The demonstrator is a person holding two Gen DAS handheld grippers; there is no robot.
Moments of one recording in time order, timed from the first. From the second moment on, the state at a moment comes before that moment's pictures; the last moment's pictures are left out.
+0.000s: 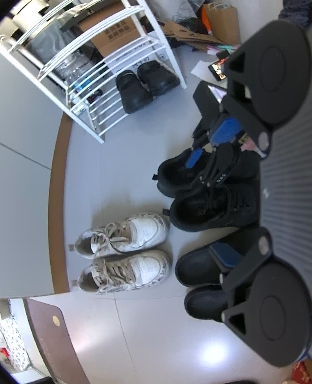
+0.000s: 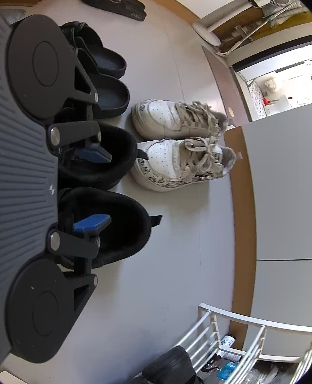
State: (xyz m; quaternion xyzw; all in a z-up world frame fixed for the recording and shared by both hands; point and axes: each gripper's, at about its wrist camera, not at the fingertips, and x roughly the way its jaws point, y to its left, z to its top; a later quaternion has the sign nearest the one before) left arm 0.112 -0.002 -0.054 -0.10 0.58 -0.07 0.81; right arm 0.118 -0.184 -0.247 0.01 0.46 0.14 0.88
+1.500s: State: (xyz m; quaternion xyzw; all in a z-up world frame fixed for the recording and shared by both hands) left arm 0.115 -0.013 -0.061 -0.11 0.59 -0.07 0.80; right arm 0.100 -0.178 -0.309 -0.01 0.44 0.17 0.88
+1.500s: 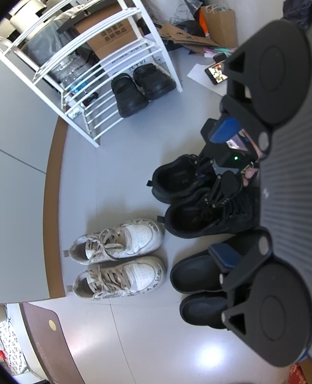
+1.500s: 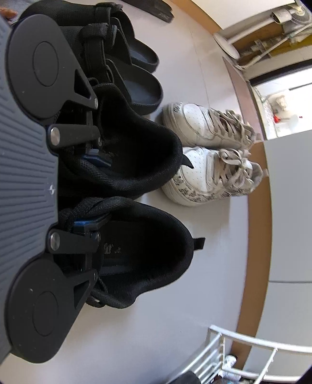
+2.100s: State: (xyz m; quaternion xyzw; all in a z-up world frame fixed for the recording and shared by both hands) left arm 0.115 -0.005 -0.060 -0.10 0.59 -0.05 0.80; right arm 0.108 -0.177 -0.311 -0.02 0.47 0.17 0.87
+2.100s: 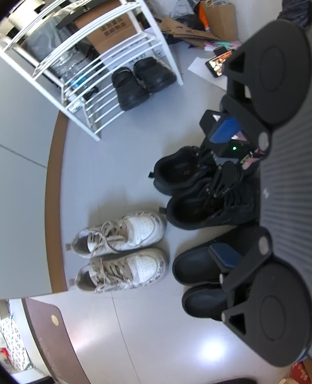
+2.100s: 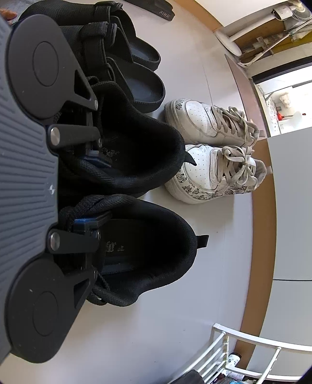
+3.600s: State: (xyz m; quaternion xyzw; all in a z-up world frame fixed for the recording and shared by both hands) left arm 0.118 -0.026 -0.065 -0.09 0.59 -0.07 0.80; right arm 0.151 -0.314 -0.227 0.05 0.27 -0.08 0.96
